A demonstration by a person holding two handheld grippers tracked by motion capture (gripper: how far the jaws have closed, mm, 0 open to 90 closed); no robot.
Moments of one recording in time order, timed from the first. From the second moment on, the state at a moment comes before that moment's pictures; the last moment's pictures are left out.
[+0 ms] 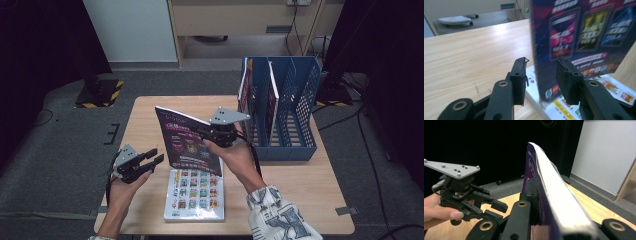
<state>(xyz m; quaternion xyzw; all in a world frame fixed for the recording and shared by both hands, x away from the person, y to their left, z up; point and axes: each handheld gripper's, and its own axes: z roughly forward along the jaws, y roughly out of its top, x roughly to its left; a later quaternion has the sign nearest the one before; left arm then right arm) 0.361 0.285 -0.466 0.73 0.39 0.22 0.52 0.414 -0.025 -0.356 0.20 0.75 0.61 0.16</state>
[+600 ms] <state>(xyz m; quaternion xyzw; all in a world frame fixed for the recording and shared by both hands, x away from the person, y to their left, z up) 0.367 0.303 -0.485 0.73 0.43 0.21 0.48 0.412 -0.033 -0.350 0.20 0.74 0.62 0.16</state>
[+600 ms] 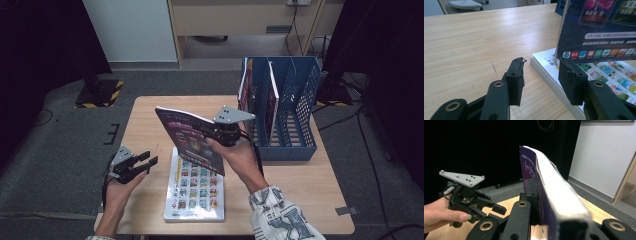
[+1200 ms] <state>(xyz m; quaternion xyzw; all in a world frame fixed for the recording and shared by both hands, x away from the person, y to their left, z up) 0.375 0.297 -0.506 0.76 0.47 0.21 0.40 0.407 -0.052 -0.336 0.22 0.72 0.63 0.18</state>
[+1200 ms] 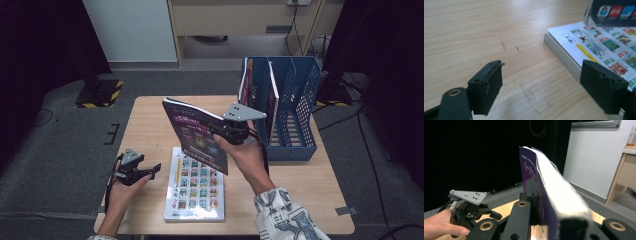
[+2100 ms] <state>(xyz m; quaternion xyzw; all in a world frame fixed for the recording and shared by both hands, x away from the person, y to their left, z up) 0.381 0.292 -0.526 0.78 0.48 0.20 0.34 0.400 -0.077 -0.329 0.24 0.70 0.64 0.20</state>
